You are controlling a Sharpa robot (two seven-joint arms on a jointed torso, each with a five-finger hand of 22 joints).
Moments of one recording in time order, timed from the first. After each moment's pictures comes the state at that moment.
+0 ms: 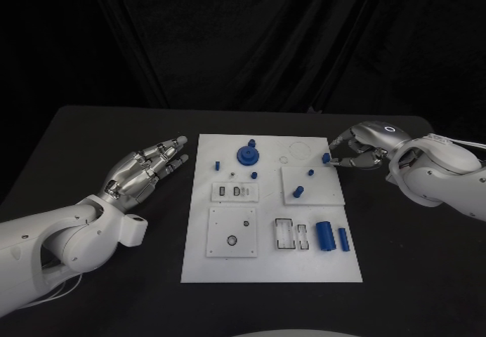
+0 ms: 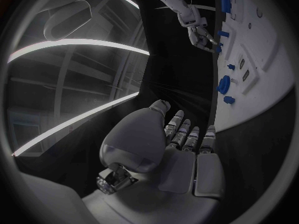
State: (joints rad) left arm 1.25 -1.04 -0.21 1.66 -0.09 -0.05 0.68; left_hand 1.40 0.23 0.01 0.19 0.67 0.43 0.15 0.04 0.05 0.15 0.13 0.12 0.03 0.02 0.13 0.02 0.01 0.17 0.01 0.24 0.01 0.01; right arm 1.41 -1.11 -0.25 1.52 -1.54 -0.45 -0.07; right_hand 1.34 -0.16 0.15 0.29 0.20 0.93 0.08 0.08 0.19 1.47 -0.01 1.57 1.31 1.47 -0.07 1.57 1.31 0.02 1.47 0.05 1.51 1.31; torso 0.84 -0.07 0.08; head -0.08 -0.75
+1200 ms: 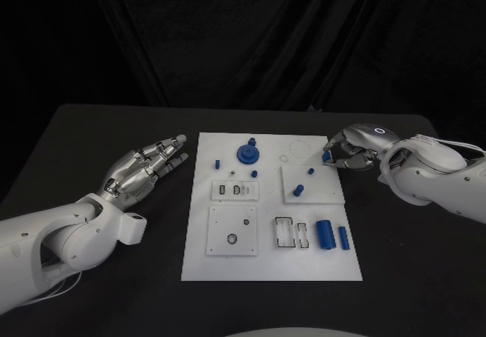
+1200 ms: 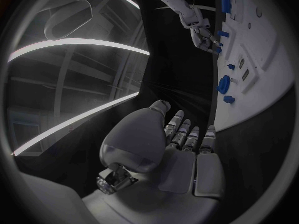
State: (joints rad) left arm 1.25 -1.04 -0.21 1.65 -0.09 -0.04 0.68; left_hand 1.40 0.23 0.02 0.19 0.67 0.43 0.15 0.04 0.05 0.14 0.13 0.12 0.03 0.02 0.13 0.02 0.01 0.17 0.01 0.24 0.01 0.01; right arm 1.39 -1.06 -0.25 1.48 -1.54 -0.44 -0.07; right_hand 1.40 -0.16 0.16 0.28 0.23 0.94 0.09 0.08 0.18 1.47 -0.01 1.57 1.31 1.47 -0.07 1.57 1.31 0.02 1.47 0.05 1.49 1.31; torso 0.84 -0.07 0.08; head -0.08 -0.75
